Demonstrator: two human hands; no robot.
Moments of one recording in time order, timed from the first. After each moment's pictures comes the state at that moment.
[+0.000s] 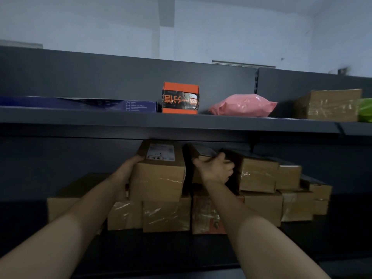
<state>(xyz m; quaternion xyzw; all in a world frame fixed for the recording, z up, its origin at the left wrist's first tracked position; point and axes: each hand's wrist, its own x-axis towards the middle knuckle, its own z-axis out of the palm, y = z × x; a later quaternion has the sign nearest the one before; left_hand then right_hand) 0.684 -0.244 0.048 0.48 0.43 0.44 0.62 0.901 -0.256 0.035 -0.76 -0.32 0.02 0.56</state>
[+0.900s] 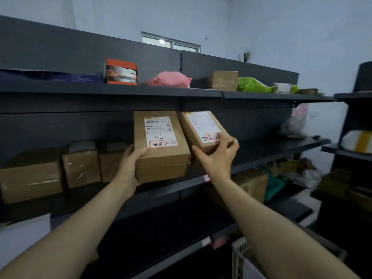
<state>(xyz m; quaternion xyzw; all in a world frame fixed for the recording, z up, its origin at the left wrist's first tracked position) 0.707 -0.416 -0.013 0.54 0.26 0.41 0.69 0.887 -0.533 -0.028 -0.71 -0.32 -0.20 0.60</state>
